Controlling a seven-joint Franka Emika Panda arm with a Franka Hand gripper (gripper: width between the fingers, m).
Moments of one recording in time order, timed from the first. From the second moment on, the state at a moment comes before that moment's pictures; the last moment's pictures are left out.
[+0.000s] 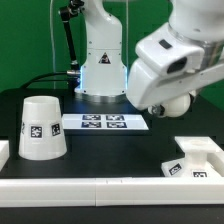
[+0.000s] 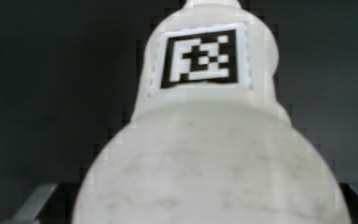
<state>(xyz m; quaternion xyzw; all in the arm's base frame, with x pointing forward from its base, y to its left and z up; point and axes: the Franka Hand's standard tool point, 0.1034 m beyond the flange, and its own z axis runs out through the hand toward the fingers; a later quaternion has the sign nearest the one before) 0.507 0.087 0.090 -0.94 -0.23 0.23 0.05</state>
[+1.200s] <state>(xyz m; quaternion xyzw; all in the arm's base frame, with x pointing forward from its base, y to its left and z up) 0.579 0.057 0.141 -0.97 -0.20 -0.15 0.03</state>
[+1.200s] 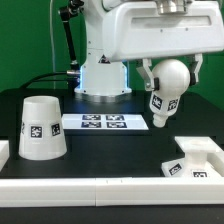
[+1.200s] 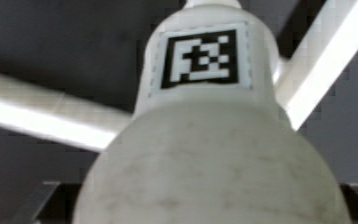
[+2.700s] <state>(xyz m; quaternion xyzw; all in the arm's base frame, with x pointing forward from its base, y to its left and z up) 0.621 0.100 0.160 -0.96 -0.15 -0.22 0.05</state>
